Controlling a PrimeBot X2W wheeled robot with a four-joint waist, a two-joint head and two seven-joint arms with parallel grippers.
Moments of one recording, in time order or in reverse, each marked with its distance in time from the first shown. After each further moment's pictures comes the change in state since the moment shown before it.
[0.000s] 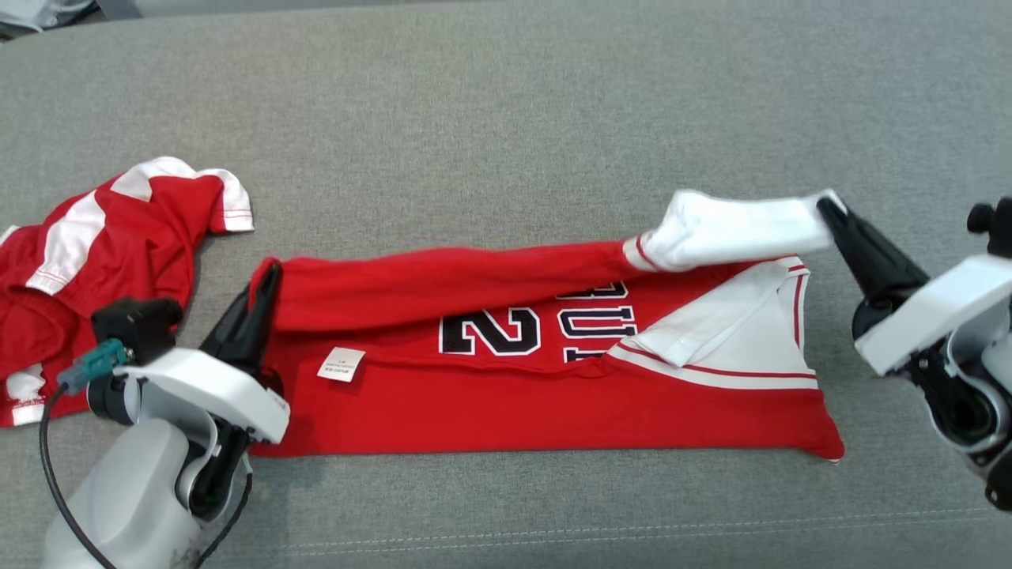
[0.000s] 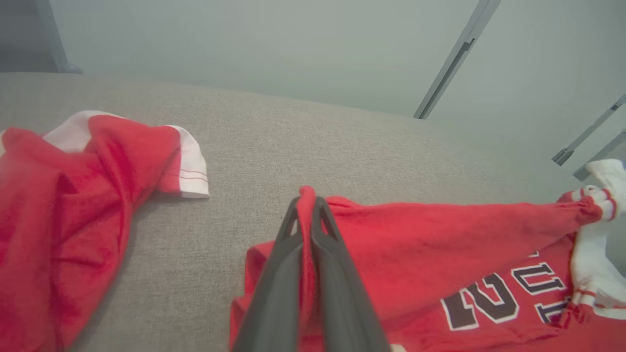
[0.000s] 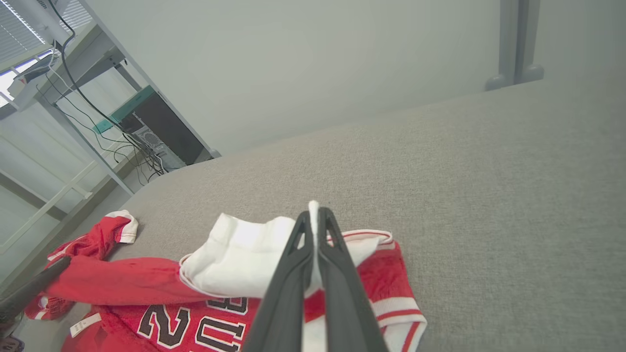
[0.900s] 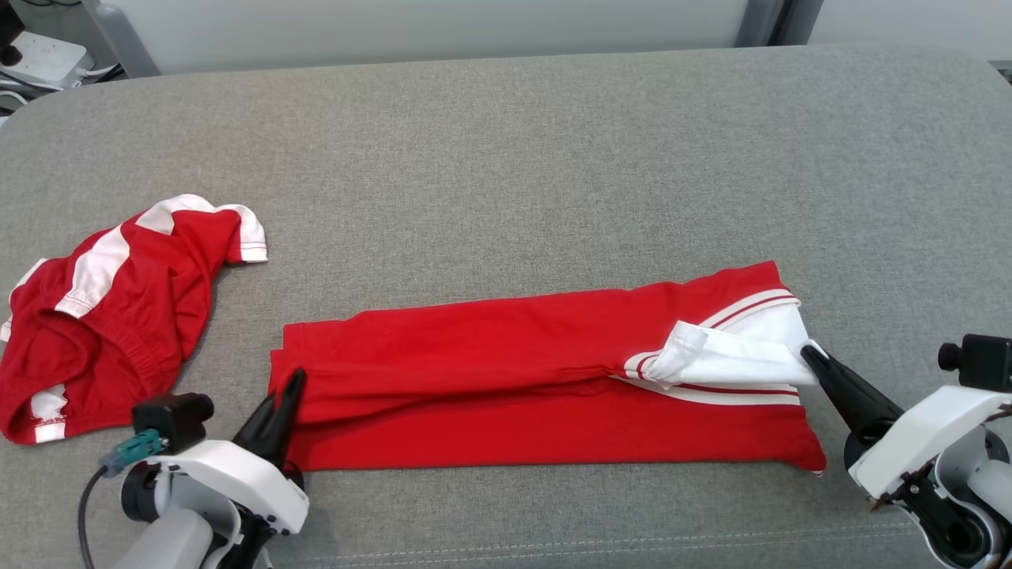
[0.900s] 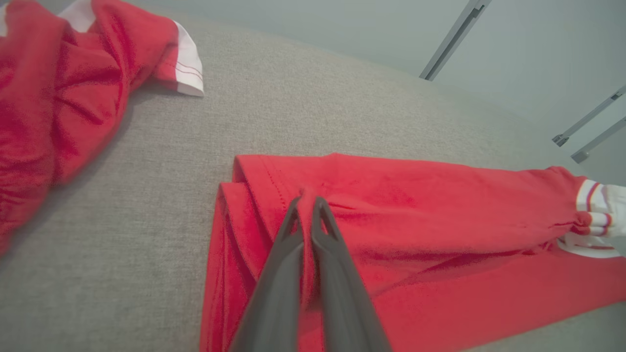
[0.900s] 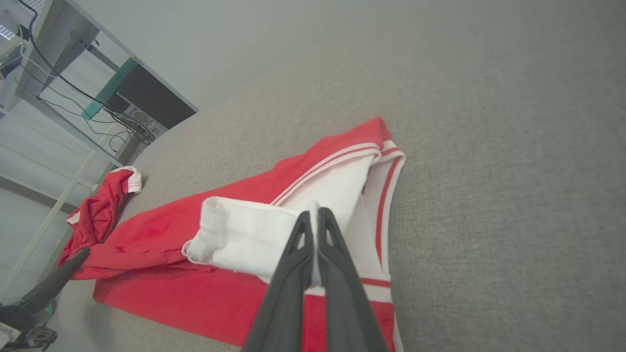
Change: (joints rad) left arm 0.167 -0.028 -0.047 0.029 -0.059 0.000 0.002; right arm 0.247 -0.043 0.069 -0.058 0.146 0.000 0.003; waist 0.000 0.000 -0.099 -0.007
